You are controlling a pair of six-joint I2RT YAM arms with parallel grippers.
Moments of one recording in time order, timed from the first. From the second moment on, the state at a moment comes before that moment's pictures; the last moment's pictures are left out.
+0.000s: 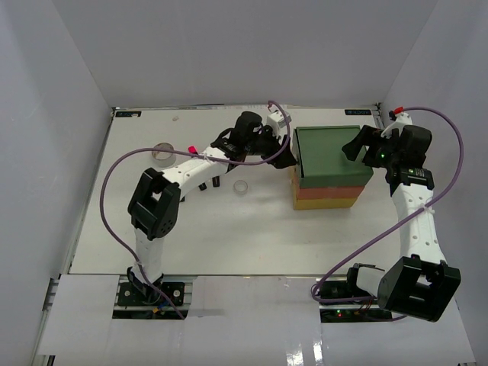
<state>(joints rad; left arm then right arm) -0.69 1.96 1.58 -0.04 0.51 -0.15 -0.19 1.17 1.04 -0.36 -0.44 0.18</state>
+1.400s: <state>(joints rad) -0.63 2.01 1.37 0.35 0.69 -0.54 -0.19 1.16 1.04 -0.36 -0.41 0.18</state>
